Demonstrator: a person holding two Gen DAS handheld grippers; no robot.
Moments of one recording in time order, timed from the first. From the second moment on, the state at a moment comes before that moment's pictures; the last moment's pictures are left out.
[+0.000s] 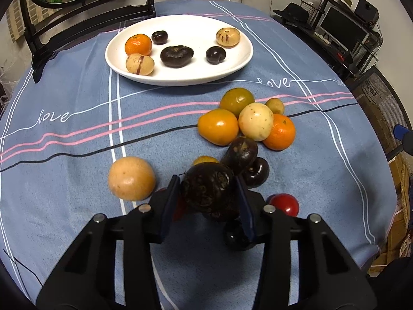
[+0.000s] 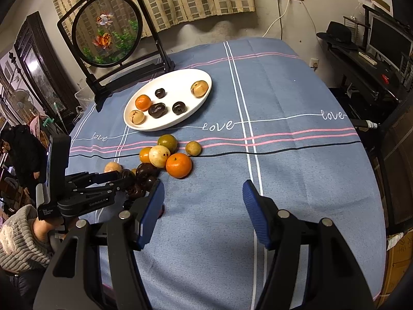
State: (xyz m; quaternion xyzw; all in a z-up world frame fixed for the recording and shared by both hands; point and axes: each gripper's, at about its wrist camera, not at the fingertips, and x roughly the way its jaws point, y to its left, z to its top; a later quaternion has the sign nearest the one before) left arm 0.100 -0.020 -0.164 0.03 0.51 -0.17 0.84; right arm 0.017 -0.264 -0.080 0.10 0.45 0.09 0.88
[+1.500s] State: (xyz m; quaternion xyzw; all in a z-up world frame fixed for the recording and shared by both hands) left arm 0.005 0.079 -0.154 -0.05 0.52 -0.04 0.85; right arm 0.037 -0.165 -0.167 -0.04 0.50 0.27 0.82
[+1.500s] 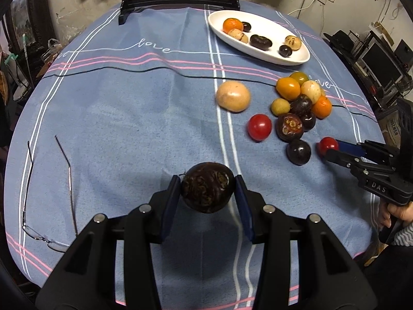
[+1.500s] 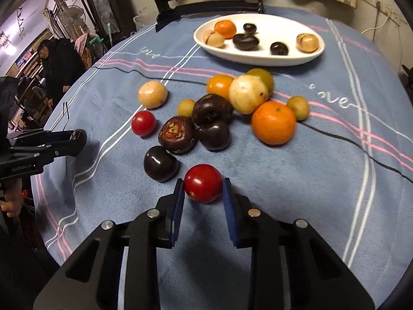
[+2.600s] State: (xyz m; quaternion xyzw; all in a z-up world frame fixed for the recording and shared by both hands) left arm 0.207 -0.021 -0.107 0.02 0.47 -0.13 0.87; right arm 0.184 -0.207 -0.088 0.01 0.41 0.22 0.88
